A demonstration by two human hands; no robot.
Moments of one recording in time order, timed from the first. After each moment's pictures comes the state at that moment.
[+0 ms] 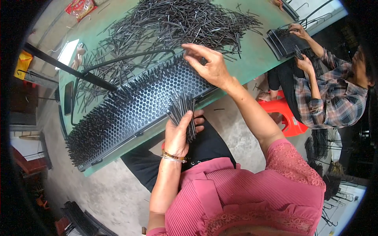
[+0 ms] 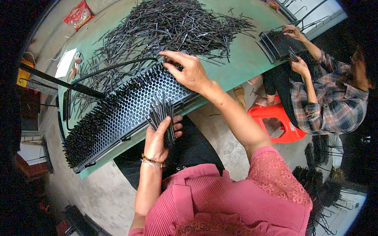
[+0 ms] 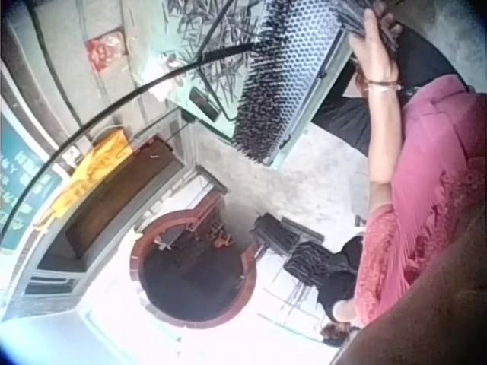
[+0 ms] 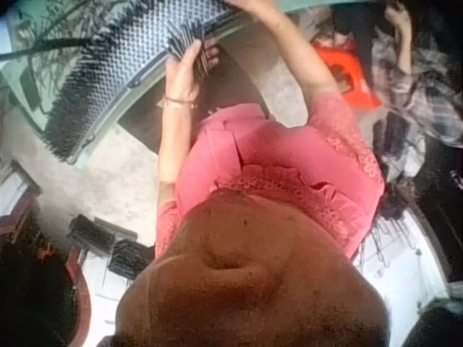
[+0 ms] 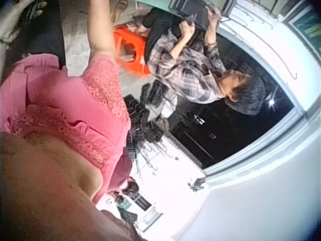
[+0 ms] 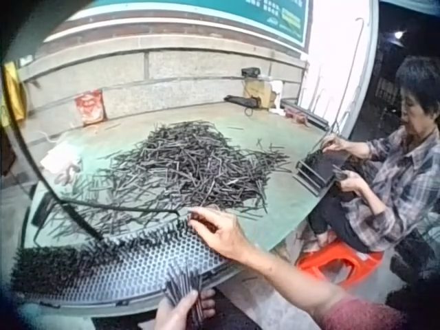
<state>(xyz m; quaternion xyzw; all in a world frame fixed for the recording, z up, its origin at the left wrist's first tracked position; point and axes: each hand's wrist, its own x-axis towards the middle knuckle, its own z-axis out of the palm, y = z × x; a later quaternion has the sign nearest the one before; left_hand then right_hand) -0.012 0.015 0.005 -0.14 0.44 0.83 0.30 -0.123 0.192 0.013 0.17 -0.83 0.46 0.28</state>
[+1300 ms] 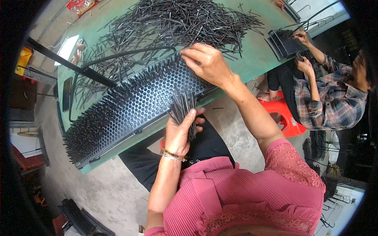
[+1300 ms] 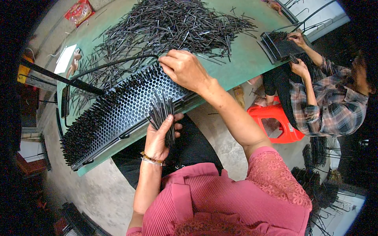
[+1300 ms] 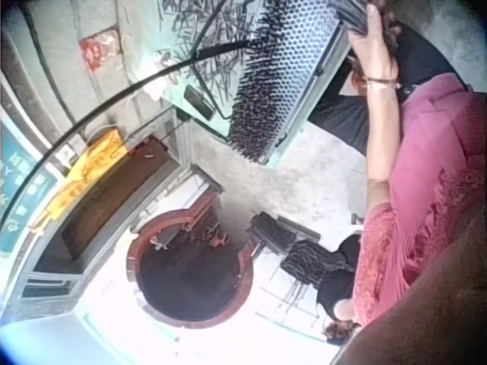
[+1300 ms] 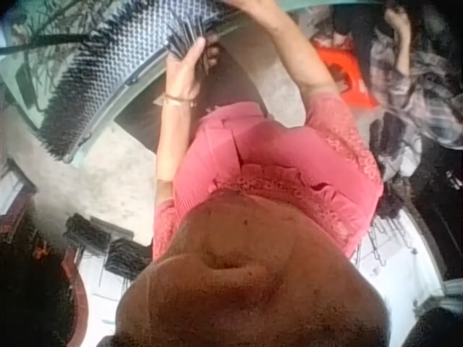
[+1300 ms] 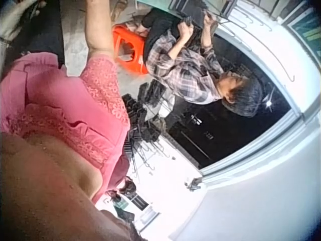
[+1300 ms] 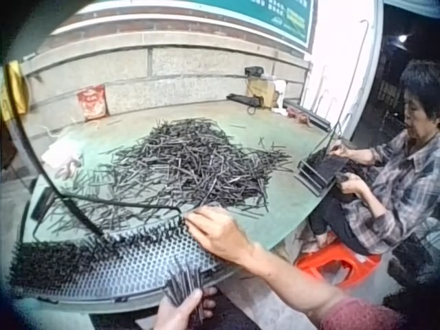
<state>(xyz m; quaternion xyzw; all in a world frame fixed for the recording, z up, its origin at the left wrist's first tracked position) -0.010 0.016 0.003 -0.12 0.44 0.83 0.30 -0.126 0.188 0.024 0.28 -0.85 0.25 0.37</state>
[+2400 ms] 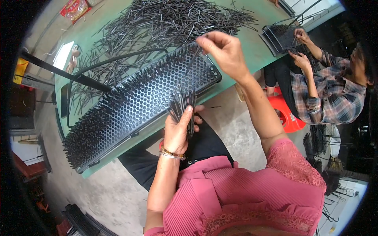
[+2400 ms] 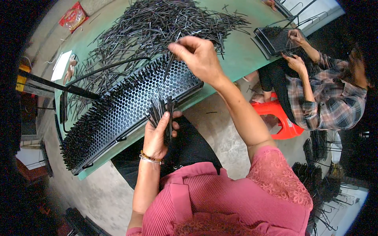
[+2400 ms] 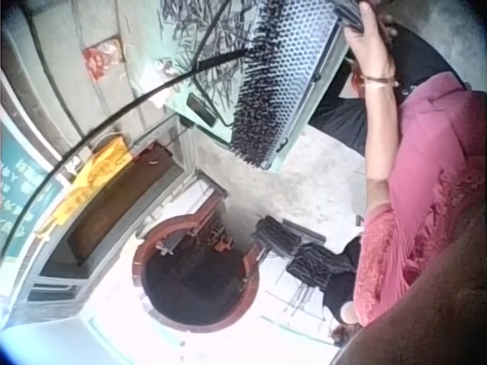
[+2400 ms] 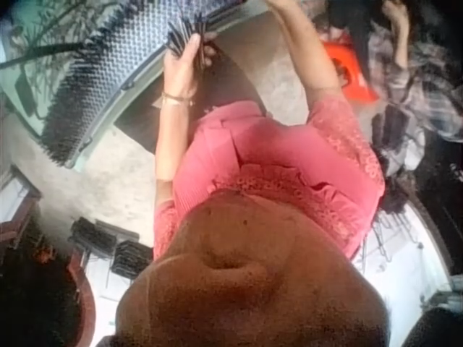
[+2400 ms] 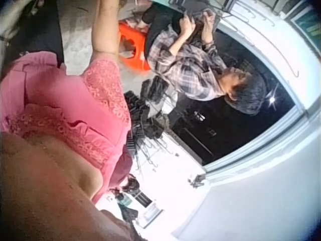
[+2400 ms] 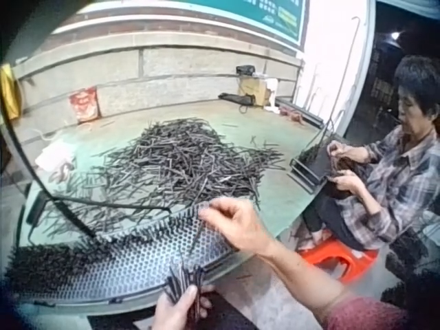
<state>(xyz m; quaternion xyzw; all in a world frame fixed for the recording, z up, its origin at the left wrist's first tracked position) -0.014 0.026 0.002 -0.07 0.47 0.83 0.30 -0.107 0.219 0.057 0.05 -0.79 0.57 0.21</state>
